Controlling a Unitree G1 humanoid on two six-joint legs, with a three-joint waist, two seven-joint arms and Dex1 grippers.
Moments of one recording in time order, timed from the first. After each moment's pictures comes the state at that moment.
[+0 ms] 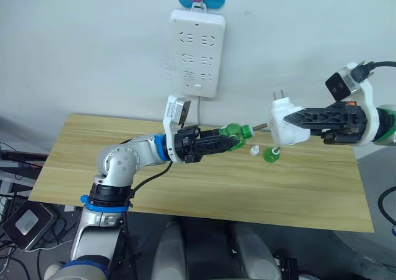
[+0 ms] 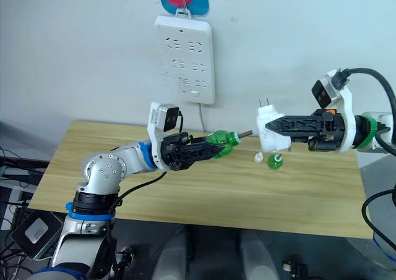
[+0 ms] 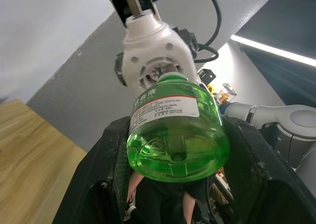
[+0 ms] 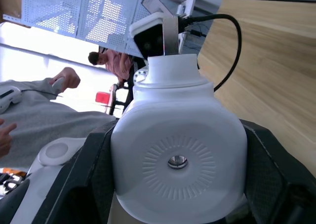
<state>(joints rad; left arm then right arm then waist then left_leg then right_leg) -0.62 0.37 0.00 -0.07 -1.06 1.01 -1.03 -0.80 -1.05 -0.01 0.23 1.93 1.49 0.43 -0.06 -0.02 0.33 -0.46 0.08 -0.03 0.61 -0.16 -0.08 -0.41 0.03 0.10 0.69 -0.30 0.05</state>
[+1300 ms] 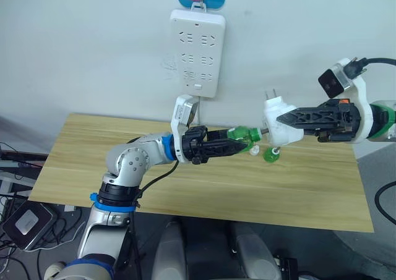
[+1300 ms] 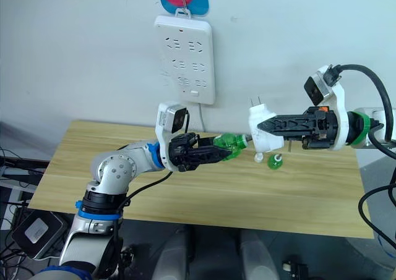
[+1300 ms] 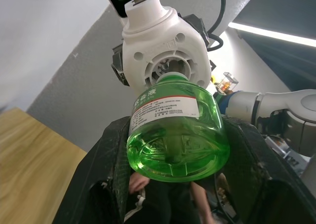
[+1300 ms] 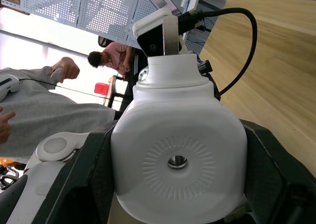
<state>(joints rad) -0.63 0.33 -0.04 -0.07 -0.94 0.91 -1.08 -0.85 -1.04 0.02 0.21 1.94 1.48 0.43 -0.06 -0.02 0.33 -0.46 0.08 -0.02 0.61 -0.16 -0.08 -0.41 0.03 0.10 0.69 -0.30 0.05</state>
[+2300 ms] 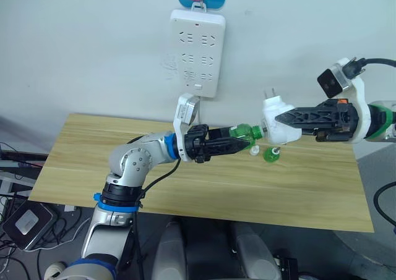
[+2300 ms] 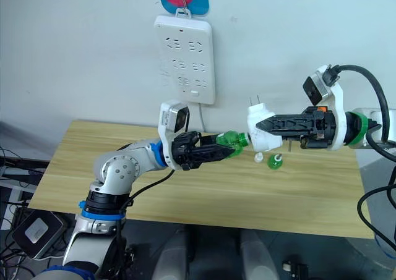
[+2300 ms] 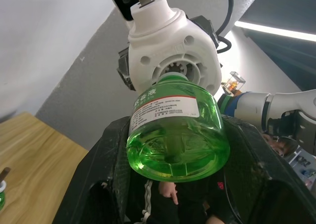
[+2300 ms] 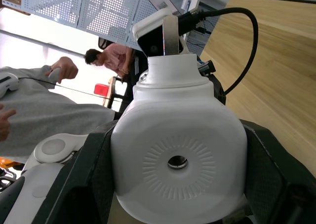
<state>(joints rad) -0.63 0.31 -0.04 -0.07 -0.92 0.91 -1.08 -0.83 -1.04 0.02 0.17 1.94 1.46 0.41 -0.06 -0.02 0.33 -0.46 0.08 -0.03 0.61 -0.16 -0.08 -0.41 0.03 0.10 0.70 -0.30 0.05</state>
